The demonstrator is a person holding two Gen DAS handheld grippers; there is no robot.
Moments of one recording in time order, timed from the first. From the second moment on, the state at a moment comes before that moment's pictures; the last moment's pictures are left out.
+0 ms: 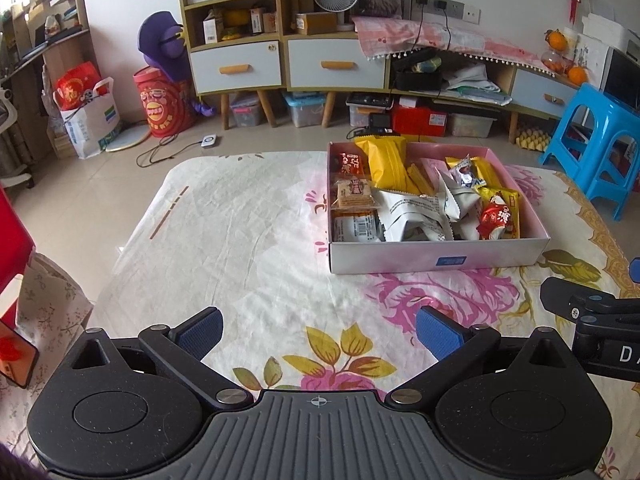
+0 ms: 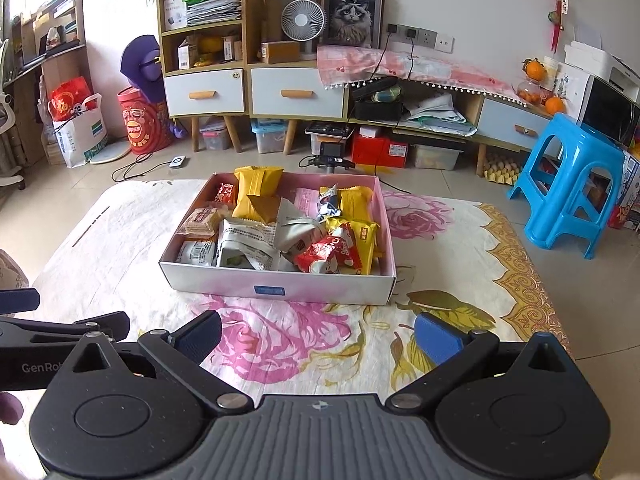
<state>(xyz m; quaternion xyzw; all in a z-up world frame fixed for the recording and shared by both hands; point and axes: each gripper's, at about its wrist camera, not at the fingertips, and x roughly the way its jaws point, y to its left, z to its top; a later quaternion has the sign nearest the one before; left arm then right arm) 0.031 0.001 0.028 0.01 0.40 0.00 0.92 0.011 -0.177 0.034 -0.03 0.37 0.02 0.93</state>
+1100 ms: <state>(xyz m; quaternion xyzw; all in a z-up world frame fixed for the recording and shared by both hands) 0.031 0.000 0.031 0.01 0.41 0.00 0.91 0.011 -0.174 0.036 -0.02 0.38 0.02 0.93</state>
